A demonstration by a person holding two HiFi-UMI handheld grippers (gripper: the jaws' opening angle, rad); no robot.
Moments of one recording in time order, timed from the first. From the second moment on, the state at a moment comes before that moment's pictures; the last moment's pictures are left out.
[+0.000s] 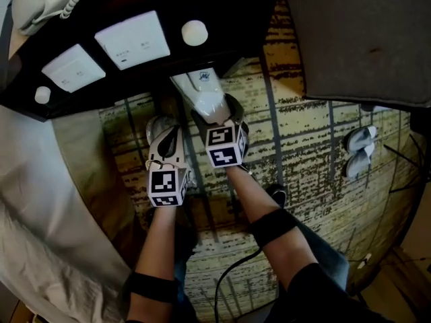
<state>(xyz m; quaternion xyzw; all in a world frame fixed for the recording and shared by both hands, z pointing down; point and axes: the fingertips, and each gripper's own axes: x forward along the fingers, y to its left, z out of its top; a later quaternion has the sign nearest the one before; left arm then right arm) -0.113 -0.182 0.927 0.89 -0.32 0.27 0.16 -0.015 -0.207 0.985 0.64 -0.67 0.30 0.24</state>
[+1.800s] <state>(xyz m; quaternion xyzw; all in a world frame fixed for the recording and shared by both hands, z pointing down) -0.183 -0.186 0.739 0.87 -0.36 0.27 0.17 -0.028 -0.200 0.794 0.62 -0.68 0.24 0.31</state>
